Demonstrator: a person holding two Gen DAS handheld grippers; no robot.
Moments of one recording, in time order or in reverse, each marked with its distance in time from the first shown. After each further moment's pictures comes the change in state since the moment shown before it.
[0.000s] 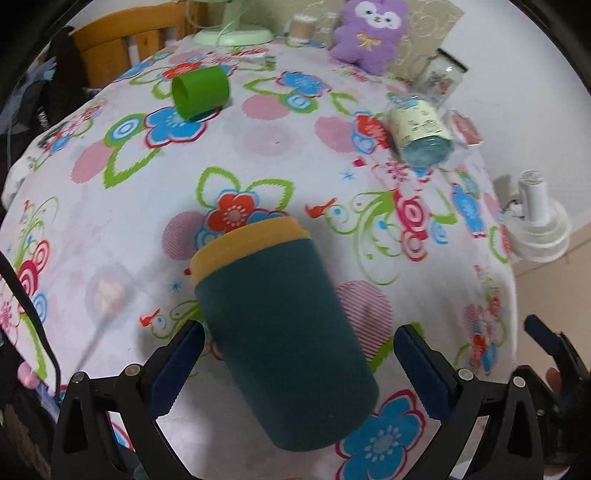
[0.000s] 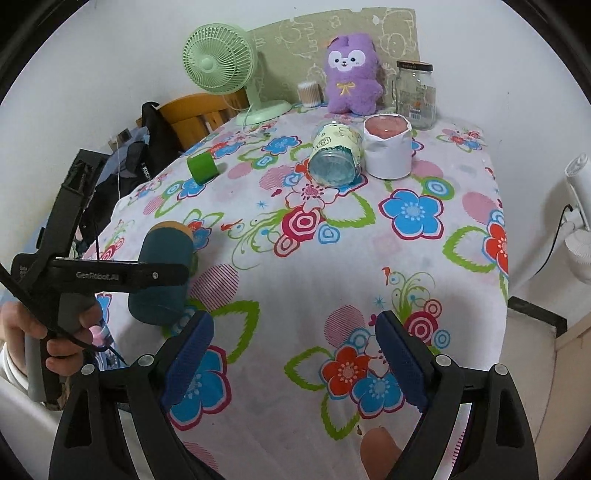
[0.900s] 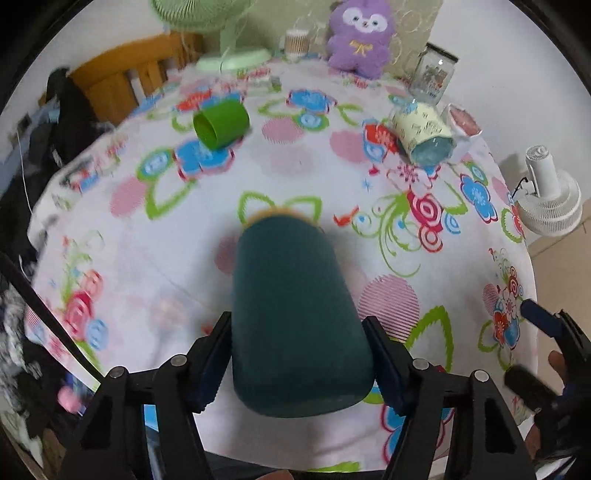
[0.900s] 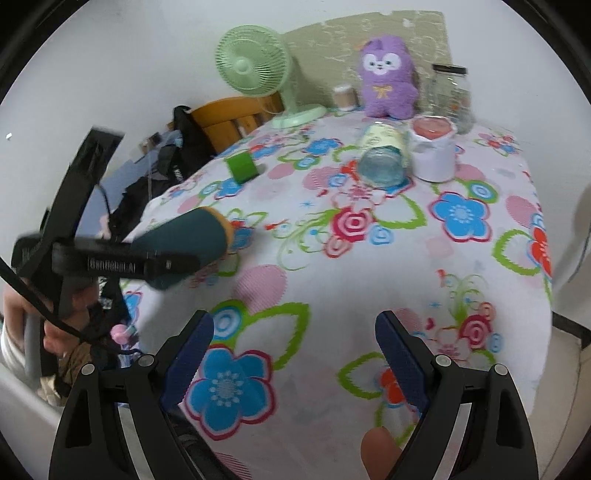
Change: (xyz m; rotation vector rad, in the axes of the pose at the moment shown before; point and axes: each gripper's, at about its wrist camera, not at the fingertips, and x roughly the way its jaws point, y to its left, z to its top) left arm -0.039 0.007 0.003 0.139 -0.049 0.103; right arm 0.012 0.030 -0.008 -0.037 -0.042 0.135
